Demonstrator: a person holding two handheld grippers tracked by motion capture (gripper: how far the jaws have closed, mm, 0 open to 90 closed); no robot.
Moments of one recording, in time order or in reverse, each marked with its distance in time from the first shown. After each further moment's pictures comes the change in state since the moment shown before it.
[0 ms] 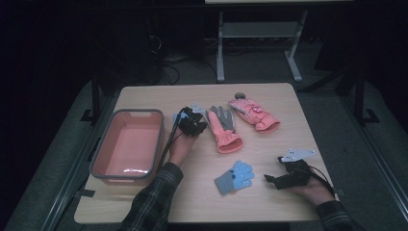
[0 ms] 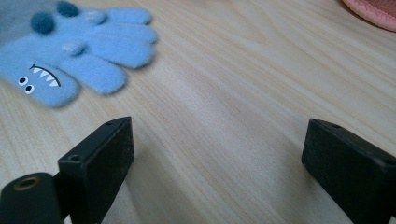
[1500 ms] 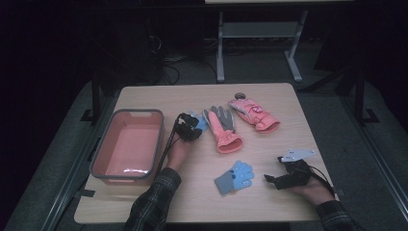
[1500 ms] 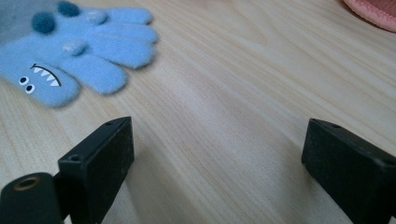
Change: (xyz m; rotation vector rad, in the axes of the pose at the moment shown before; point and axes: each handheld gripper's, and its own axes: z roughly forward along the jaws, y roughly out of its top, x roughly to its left) left arm -0.005 -0.023 0.020 0.114 -0.016 -0.035; right arm 0.000 0.000 0.000 0.000 0.003 -0.002
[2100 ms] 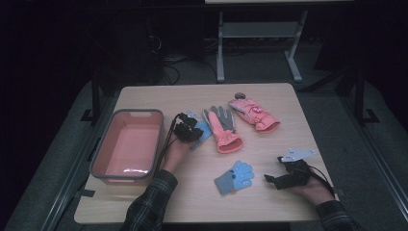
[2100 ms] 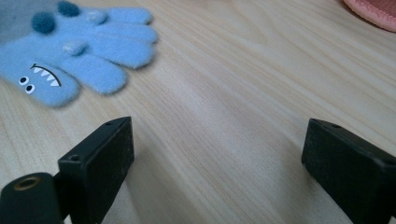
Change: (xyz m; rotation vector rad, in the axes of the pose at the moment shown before) left arm 0.009 -0.001 -0.017 -0.036 -0.025 0.006; right arm 0.000 0.000 0.000 0.000 0.000 -0.001
